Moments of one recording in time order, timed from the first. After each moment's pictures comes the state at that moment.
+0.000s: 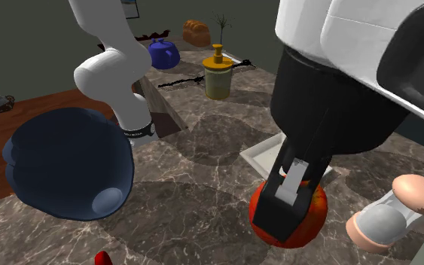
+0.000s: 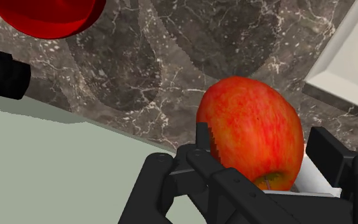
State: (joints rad) arm -0.20 0.01 -0.57 -1.83 0.07 1.81 -0.29
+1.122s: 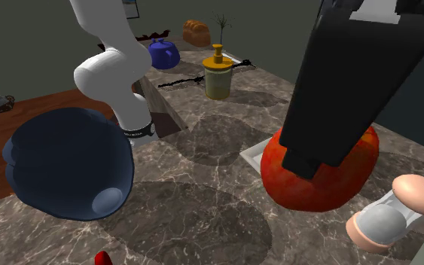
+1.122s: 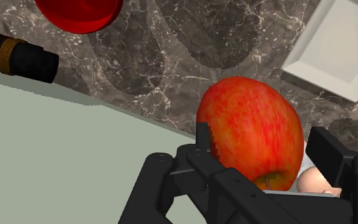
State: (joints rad) arm -0.21 0.03 -0.58 -1.57 0.08 1.57 -0.29
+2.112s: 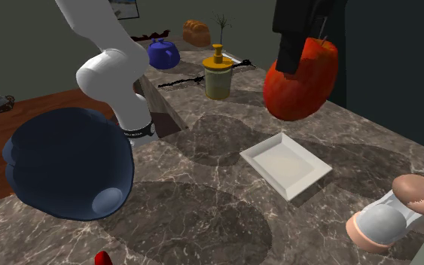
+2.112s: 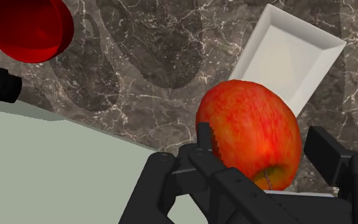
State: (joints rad) arm -0.10 -0.20 -0.43 -1.74 -0.02 1.55 -0.03
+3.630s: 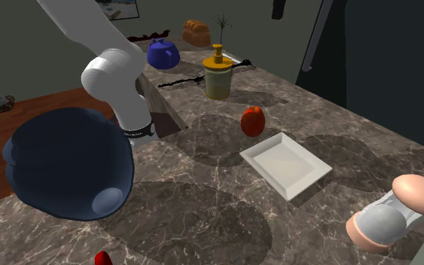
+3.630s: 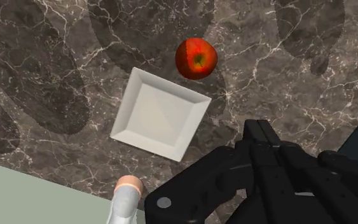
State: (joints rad) arm 0.07 -0.39 -0.03 -1.95 0.04 1.59 0.54
